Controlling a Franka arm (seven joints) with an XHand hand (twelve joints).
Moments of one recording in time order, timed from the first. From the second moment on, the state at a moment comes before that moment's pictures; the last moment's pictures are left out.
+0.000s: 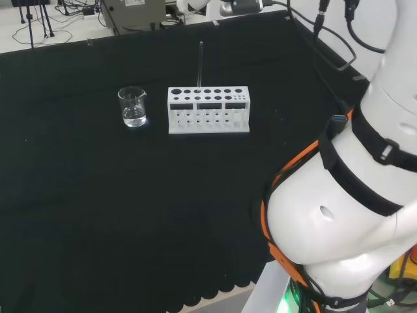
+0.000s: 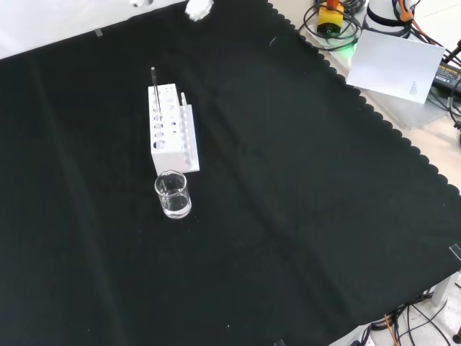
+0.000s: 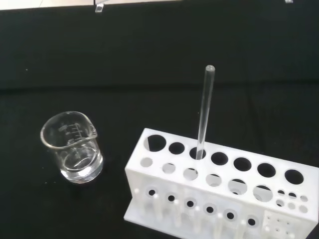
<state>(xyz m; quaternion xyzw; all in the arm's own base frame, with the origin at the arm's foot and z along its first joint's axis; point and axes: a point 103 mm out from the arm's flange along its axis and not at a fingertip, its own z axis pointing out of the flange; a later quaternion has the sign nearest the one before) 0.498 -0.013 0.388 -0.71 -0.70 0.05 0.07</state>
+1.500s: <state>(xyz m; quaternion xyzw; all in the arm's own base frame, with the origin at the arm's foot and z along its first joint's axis) 0.564 -0.055 0.277 -0.70 -0.71 0.07 0.11</state>
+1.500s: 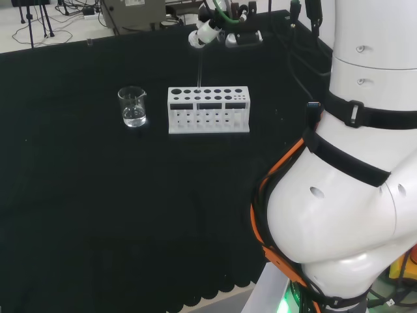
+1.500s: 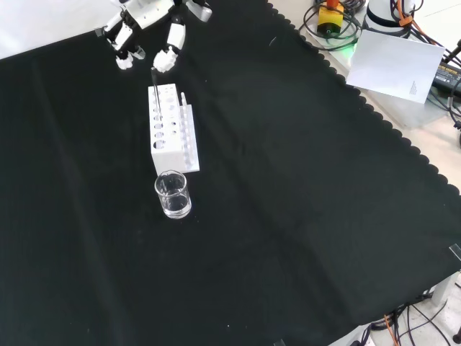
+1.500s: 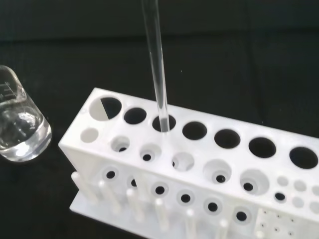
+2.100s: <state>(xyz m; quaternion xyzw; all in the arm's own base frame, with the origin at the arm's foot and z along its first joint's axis) 0.557 -0.052 0.258 -0.69 -0.71 0.08 0.11</state>
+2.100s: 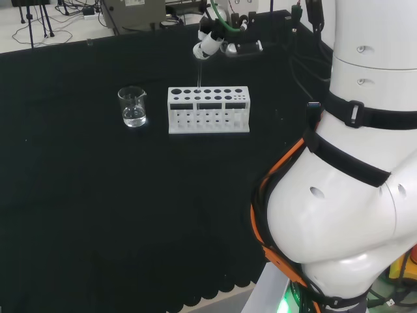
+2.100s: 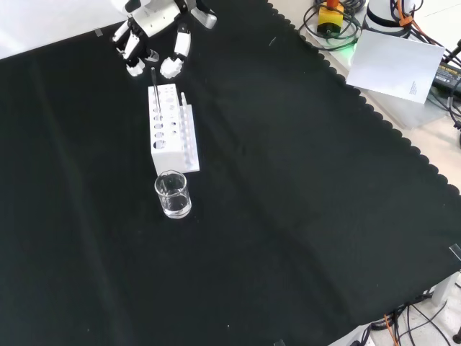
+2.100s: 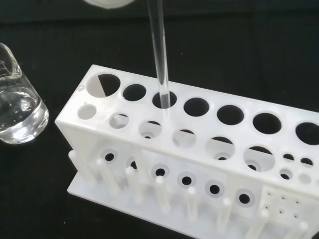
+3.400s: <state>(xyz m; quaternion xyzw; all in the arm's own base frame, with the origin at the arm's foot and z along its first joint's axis) 0.563 -0.025 0.252 -0.69 -0.72 0.04 0.04</state>
